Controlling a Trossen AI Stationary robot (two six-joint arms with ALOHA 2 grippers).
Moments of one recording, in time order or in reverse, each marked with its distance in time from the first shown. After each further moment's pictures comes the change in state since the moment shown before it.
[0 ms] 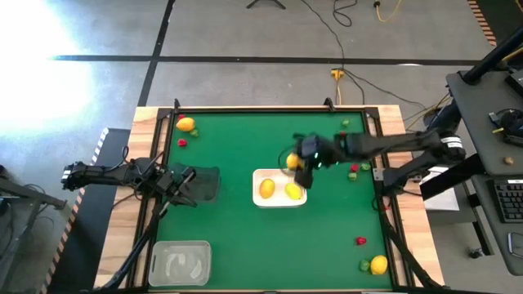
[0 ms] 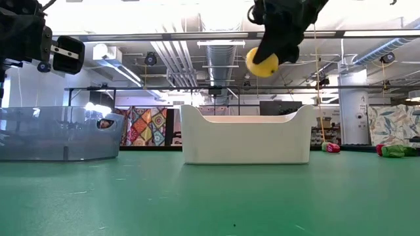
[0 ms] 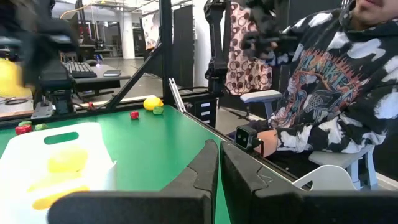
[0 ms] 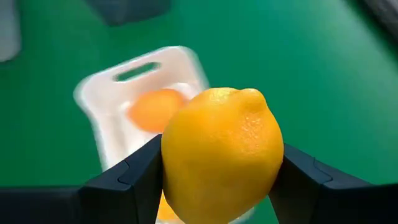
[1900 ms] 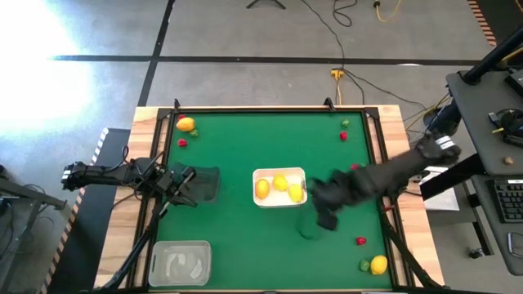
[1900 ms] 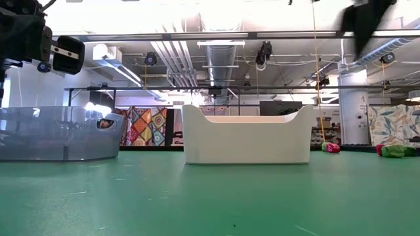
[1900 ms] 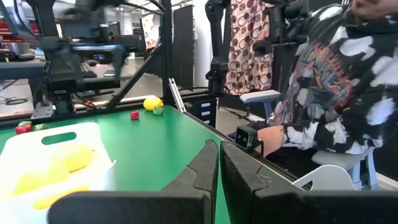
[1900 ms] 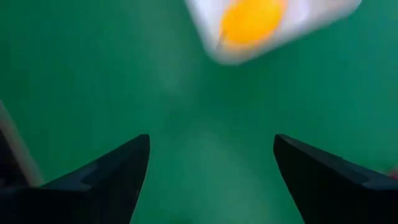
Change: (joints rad) left arm 0.000 0.000 0.000 0.000 0.000 0.000; right arm 0.454 0.052 0.163 -0.603 -0.030 0.543
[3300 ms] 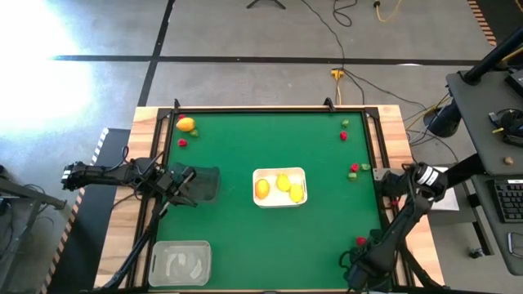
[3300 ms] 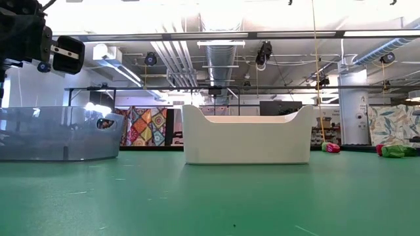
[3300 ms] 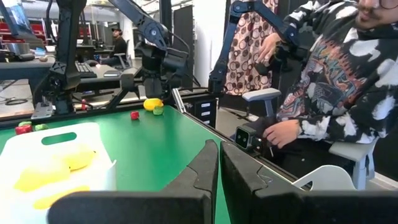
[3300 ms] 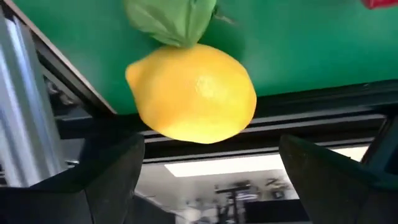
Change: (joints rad) left arm 0.000 0.000 0.000 0.000 0.000 0.000; right arm 0.548 0.383 -0.109 0.039 -0.676 0.265
